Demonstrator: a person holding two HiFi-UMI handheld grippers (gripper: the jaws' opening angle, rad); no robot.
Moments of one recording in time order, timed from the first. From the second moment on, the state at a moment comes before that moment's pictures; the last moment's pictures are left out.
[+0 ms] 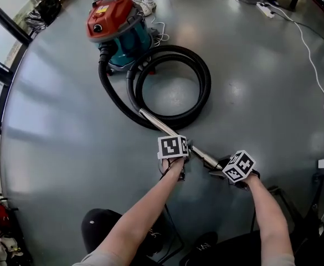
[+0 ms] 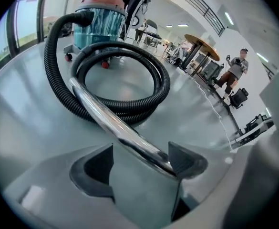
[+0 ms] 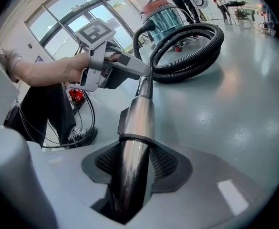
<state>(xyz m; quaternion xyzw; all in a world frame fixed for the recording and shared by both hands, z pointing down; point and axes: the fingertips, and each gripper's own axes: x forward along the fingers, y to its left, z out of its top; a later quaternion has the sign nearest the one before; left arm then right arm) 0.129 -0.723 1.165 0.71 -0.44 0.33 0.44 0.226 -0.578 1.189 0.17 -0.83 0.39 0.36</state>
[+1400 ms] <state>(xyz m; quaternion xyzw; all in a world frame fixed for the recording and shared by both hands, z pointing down) 0.181 -0.709 1.120 0.83 -0.26 0.44 0.21 0.272 -0.606 1.269 0.24 -0.75 0.26 0.55</state>
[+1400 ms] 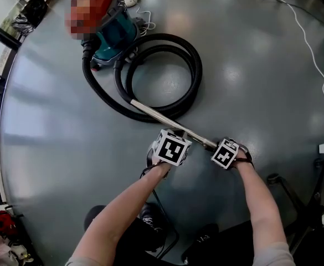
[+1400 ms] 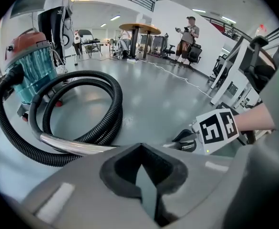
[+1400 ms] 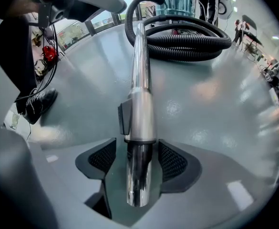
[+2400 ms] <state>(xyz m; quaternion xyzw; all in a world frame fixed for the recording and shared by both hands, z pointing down) 0.233 -0.729 0.903 0.92 -0.23 0.25 0.19 0.288 -0.697 0.926 0.49 -0.82 0.17 0.26</state>
